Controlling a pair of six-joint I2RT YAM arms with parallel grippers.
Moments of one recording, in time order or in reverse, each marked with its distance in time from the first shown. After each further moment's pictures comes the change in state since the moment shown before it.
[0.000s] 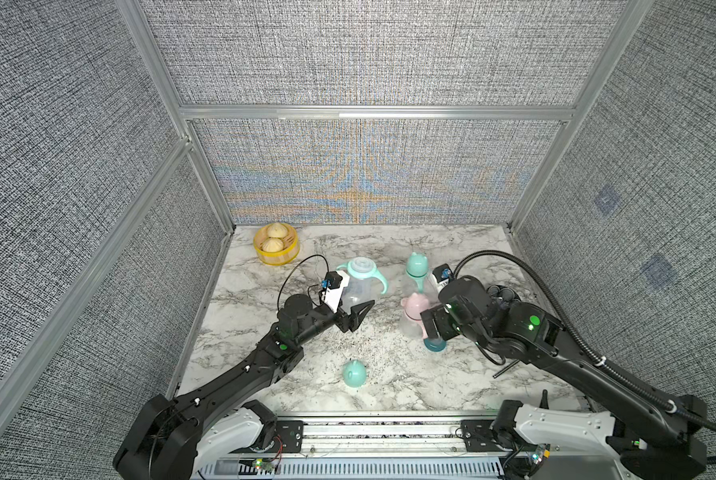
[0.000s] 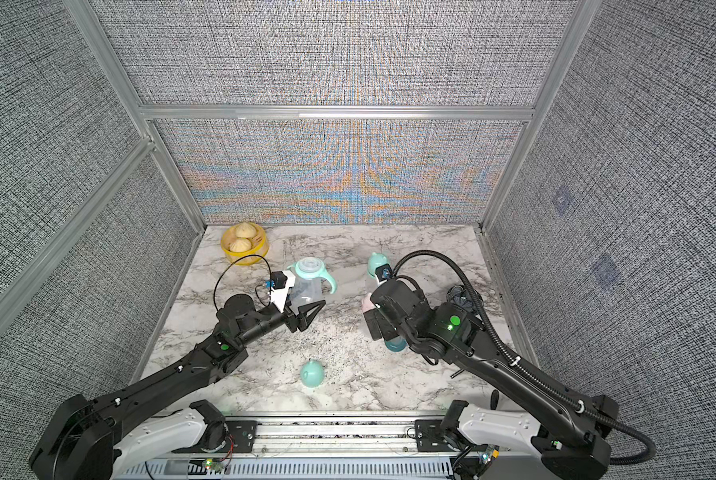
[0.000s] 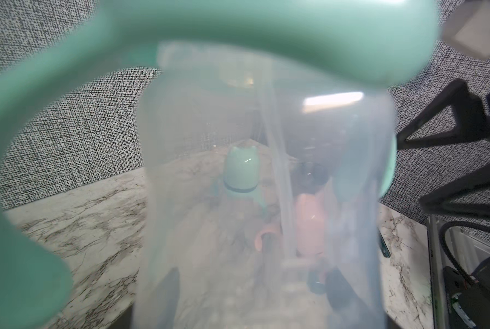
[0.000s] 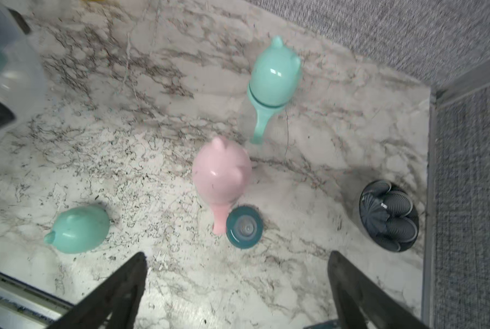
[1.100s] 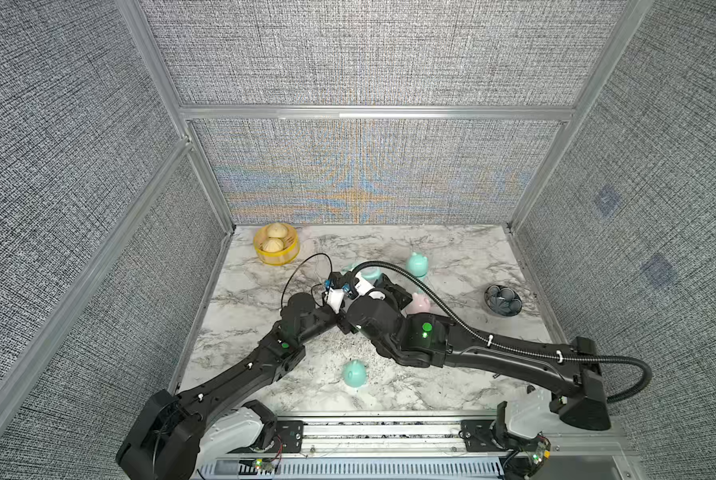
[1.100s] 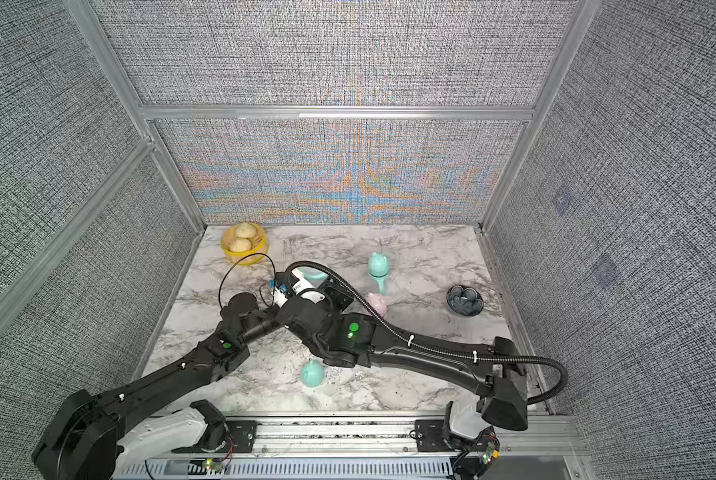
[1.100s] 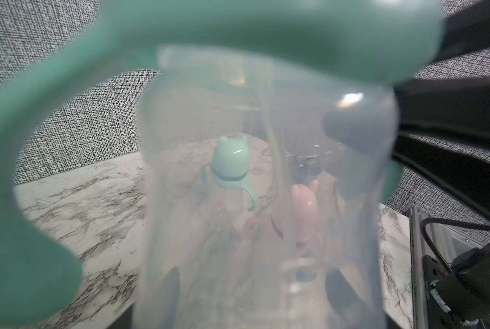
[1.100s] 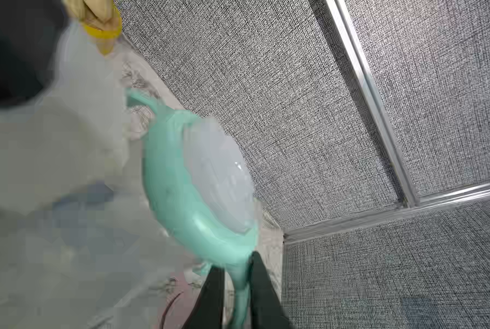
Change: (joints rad) left arm -0.001 0.017 0.004 -0.017 0.025 -0.037; right arm 0.352 0.460 0.202 0.583 0.695 -0.681
